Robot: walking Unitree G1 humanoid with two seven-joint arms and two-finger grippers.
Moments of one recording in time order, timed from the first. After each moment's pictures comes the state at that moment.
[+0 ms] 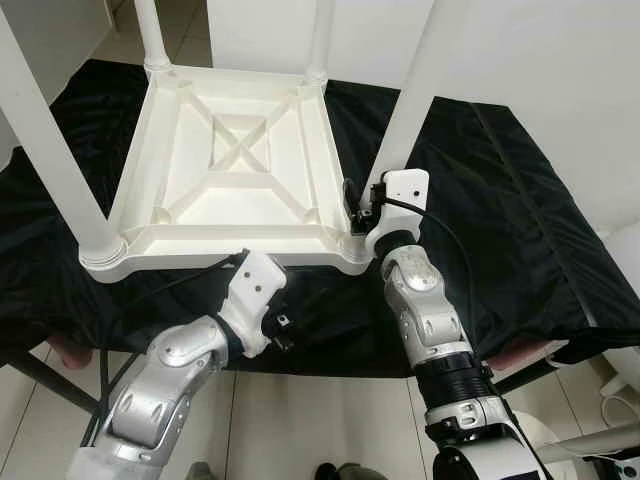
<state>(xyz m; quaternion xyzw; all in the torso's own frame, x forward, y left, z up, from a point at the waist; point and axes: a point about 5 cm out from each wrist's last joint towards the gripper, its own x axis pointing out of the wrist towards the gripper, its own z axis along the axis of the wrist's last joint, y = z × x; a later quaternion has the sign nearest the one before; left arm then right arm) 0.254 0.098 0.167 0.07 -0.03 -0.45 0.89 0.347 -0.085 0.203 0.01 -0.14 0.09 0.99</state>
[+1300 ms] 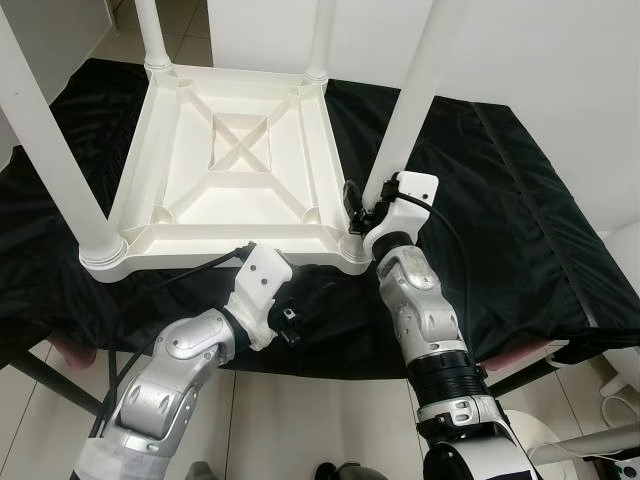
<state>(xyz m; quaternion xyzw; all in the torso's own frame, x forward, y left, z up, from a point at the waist) 0.258 0.091 0.172 0.06 -0.04 -0.46 0.89 0.350 -0.084 0.197 0.14 -0.10 0.09 0.98</state>
